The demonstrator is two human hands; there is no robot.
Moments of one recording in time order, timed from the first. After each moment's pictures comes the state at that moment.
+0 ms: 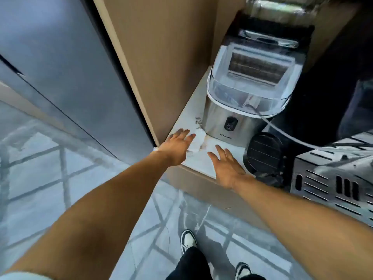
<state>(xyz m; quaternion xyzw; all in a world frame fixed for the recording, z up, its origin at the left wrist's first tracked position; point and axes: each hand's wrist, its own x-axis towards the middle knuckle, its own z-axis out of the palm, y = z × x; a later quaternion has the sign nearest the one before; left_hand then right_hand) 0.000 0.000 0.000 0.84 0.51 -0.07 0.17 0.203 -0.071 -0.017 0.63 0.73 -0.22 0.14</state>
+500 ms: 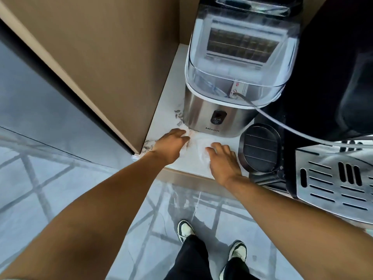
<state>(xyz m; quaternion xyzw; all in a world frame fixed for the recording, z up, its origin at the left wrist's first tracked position) 0.028 0.052 -0.055 0.89 0.41 -0.09 0.18 0.212 -0.060 -0.050 0.72 0.67 -0.15 0.07</state>
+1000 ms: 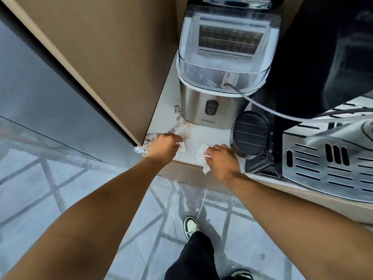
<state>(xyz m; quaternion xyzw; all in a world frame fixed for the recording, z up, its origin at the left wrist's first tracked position) 0.017 0.001 -0.028 0.82 0.52 0.02 0.22 0.209 -0.090 -0.030 0.73 0.66 -0.16 0.02</state>
